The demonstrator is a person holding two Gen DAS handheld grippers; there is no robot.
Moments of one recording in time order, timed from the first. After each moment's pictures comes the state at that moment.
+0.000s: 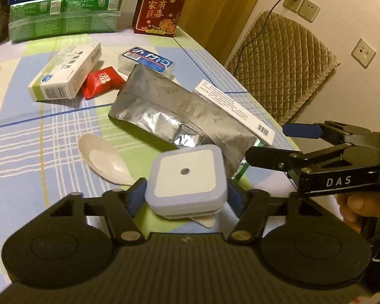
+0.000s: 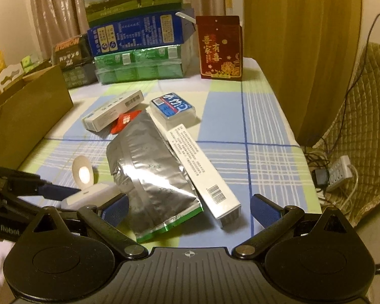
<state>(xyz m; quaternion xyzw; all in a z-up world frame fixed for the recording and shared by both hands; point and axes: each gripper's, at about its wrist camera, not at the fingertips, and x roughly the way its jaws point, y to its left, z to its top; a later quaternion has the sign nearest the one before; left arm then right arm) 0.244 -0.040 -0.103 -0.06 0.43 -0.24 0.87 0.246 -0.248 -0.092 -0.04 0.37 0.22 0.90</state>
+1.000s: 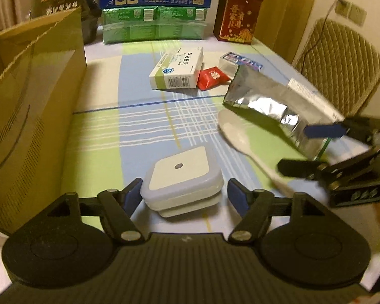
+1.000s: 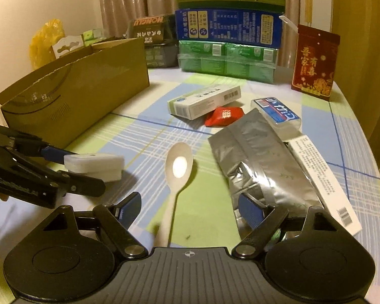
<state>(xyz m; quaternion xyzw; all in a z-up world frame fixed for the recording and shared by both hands) 0.196 0.055 -0.093 -0.02 0.42 -0.10 0.90 0.215 -0.150 -0.114 -0.10 0.34 0.35 0.87</state>
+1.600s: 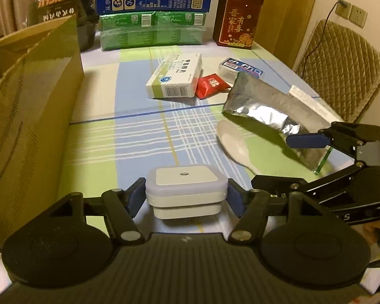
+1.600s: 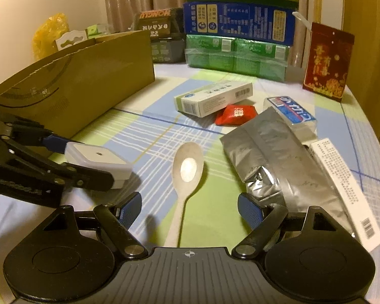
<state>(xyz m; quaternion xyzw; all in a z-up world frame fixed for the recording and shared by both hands) 0.208 0.046 -0.091 0.00 0.41 -0.09 0.91 0.225 -0.131 -0.130 -0.10 0.35 0.35 0.86</state>
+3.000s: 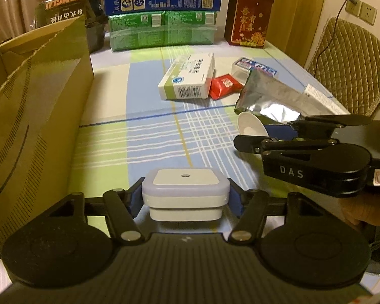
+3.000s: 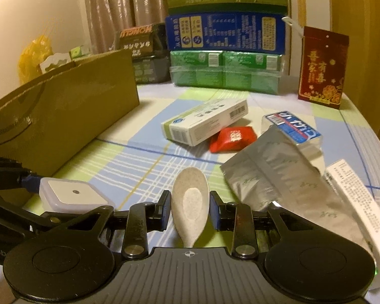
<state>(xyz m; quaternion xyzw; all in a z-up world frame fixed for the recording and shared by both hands) 0.215 0.048 -0.094 0.01 0.41 -0.07 0.91 0.255 -0.110 -0.132 -0.06 0.32 0.33 0.89</state>
